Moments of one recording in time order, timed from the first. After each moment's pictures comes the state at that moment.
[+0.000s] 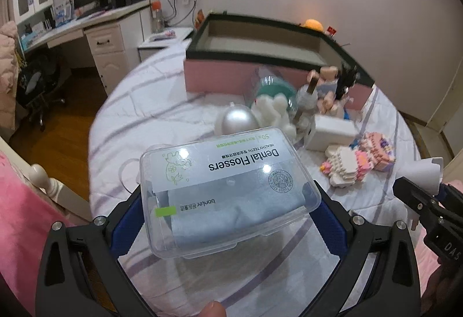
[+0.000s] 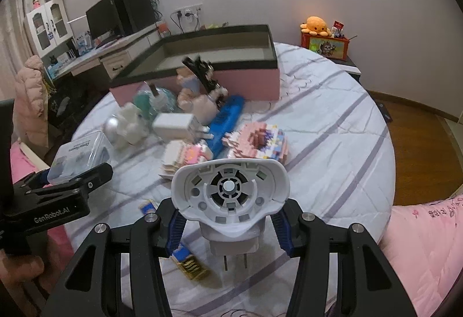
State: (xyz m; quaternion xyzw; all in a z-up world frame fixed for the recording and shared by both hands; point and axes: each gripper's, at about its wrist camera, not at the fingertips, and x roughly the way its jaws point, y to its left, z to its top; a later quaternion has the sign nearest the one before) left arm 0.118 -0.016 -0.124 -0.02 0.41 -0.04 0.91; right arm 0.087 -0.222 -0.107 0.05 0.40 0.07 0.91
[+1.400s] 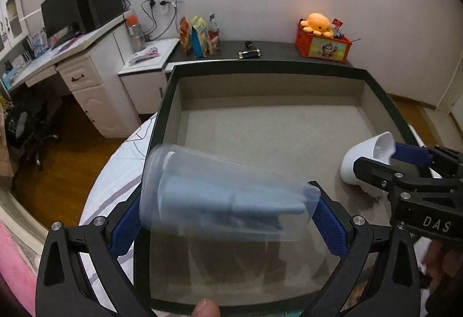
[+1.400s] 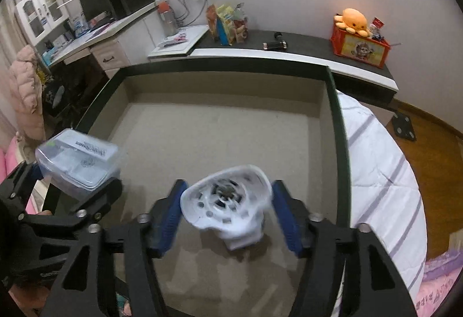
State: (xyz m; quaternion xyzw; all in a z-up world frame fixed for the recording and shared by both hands) left arm 0.354 -0.043 -0.106 0.04 0.43 -0.06 0.90; right arm 0.348 -0.219 -0.109 0.04 0.47 0.09 0.88
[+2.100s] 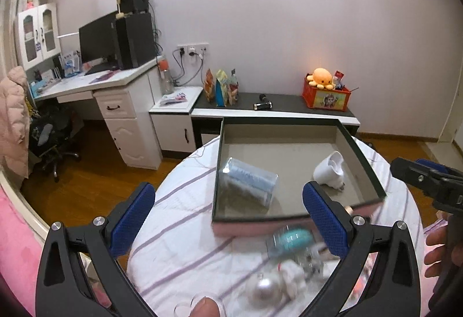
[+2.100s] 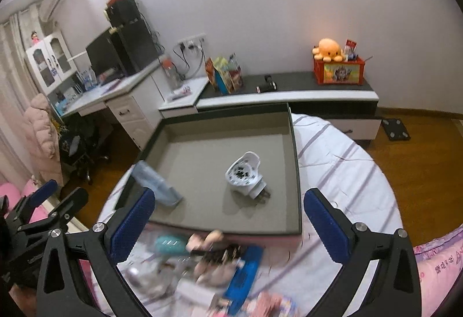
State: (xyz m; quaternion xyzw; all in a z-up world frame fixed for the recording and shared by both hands) left arm 0.209 0.000 -0.008 0.02 0.30 -0.02 0.95; right arm 0.213 -0.229 -0.010 0.10 0.35 0.09 0.93
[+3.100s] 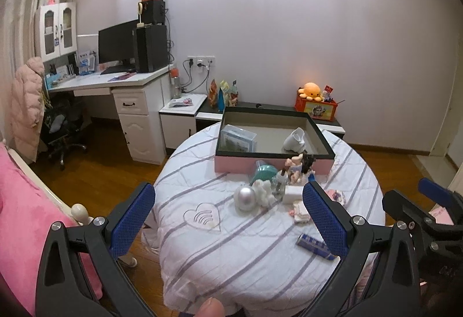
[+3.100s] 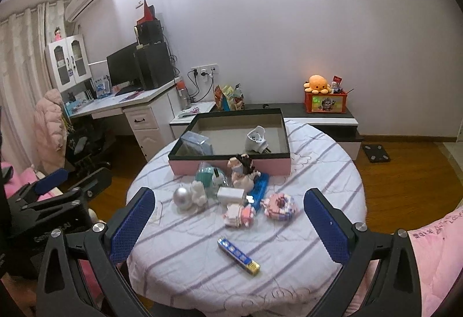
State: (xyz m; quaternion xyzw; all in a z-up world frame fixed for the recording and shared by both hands) left arm 0.015 0.002 0.012 -0.01 0.26 -0.01 0.96; right arm 0.003 -0.194 0.008 0.06 0.27 0.06 0.96
